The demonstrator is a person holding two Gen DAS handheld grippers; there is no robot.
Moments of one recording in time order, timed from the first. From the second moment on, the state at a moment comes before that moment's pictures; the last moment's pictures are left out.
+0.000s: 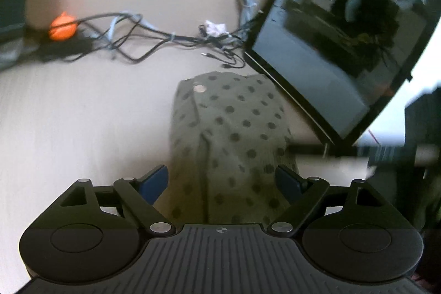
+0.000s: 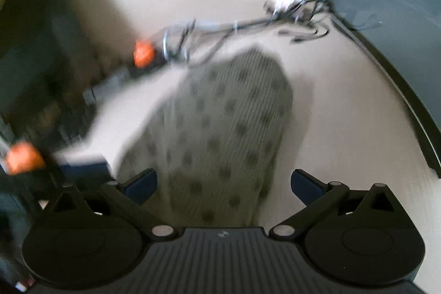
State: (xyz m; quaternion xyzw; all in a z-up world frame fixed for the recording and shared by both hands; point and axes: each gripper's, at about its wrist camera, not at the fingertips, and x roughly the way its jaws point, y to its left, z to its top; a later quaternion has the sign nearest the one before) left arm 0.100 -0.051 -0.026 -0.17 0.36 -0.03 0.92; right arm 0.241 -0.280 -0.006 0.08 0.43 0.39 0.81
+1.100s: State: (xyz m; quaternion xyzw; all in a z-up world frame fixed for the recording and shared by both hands) left arm 0.140 -0.060 -0.028 -0.22 0.37 -0.04 0.90; right arm 0.286 -0.278 -0.021 0.11 0.47 0.40 0.78
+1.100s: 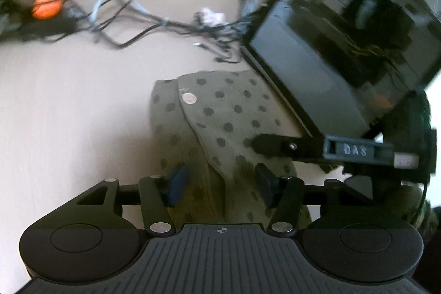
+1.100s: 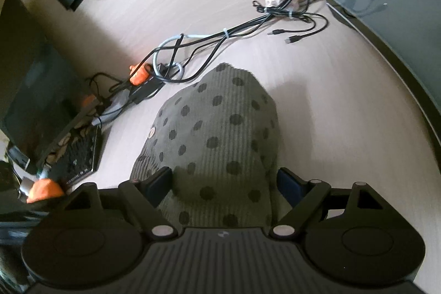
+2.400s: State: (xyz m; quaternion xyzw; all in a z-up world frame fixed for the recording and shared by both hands) left arm 0.085 -0.018 -0.026 -0.31 0.38 -0.05 0.87; right arm 0.246 -0.301 -0.034 0.12 0.49 0.38 0.78
